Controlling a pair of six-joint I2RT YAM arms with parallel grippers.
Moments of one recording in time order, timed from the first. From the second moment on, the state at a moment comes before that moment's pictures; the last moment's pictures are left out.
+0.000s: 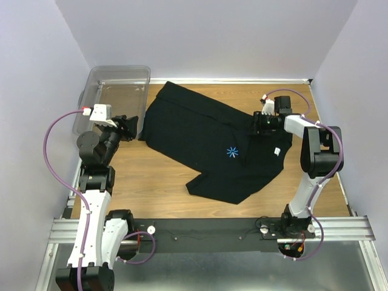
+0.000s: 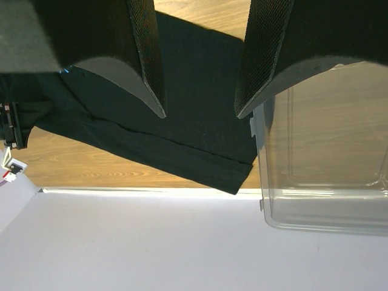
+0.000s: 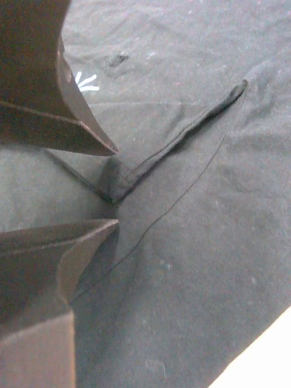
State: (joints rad) left arm 0.05 0.72 0.69 0.08 0.32 -0.25; right arm 0.02 1.93 1.21 -0.26 -0.49 0.03
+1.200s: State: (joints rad) left arm 0.05 0.72 0.69 0.08 0.32 -0.24; right arm 0.08 1.74 1.25 -0.42 -0.57 -0.16
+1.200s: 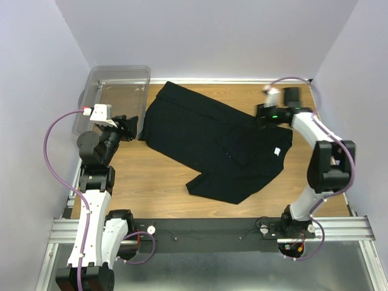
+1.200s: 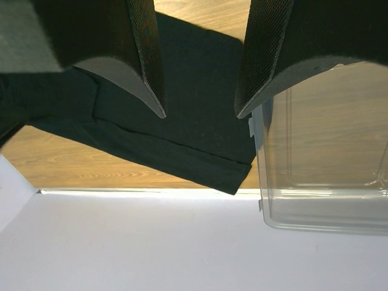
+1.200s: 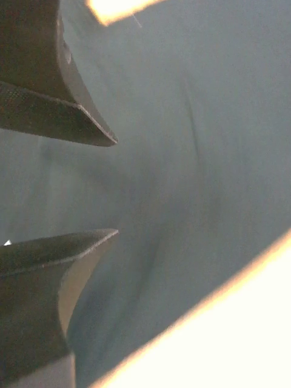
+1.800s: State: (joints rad) left arm 0.05 0.69 0.69 0.08 0.32 -0.24; right arm -0.32 1.85 1.15 -0.29 -0.26 0.01
